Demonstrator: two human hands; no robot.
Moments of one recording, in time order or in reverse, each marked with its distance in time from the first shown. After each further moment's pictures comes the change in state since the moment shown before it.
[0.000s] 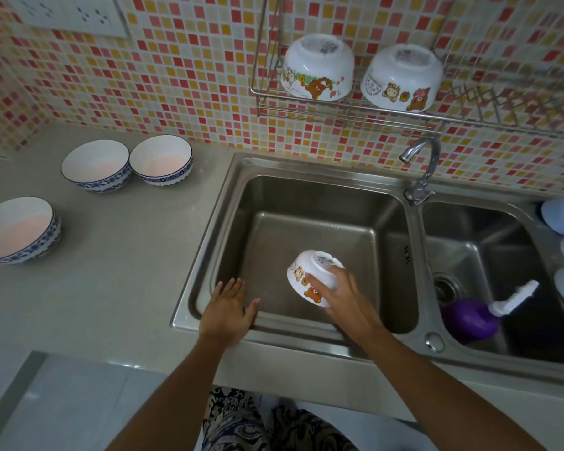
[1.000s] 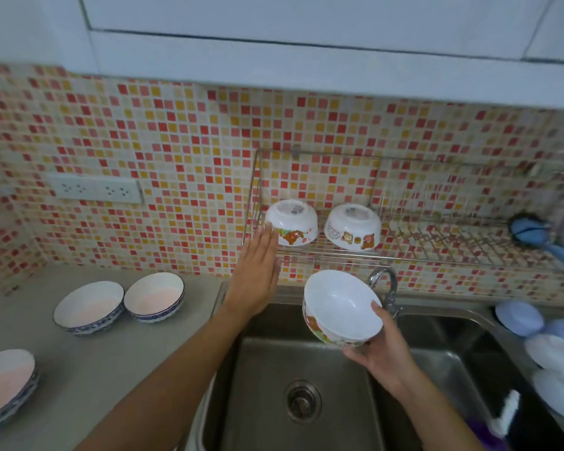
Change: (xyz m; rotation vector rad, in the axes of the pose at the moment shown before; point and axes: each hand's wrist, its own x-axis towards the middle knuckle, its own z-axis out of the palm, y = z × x) left_hand 0.139 0.104 -0.258 -0.025 0.659 0.446; right_hand 0.061 0.013 -0.195 1.944 0.220 0.648
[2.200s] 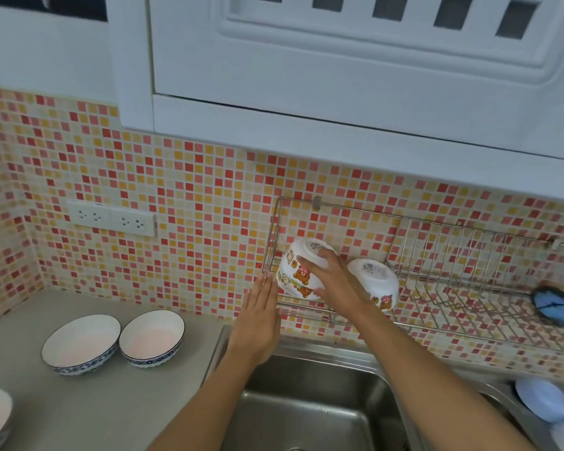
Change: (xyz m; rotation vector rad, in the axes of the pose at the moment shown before) left_hand 0.016 -0.022 0.001 -0.042 -0.055 -0.163; right_hand 0.146 -0.104 0.135 -1.921 -0.038 -0.994
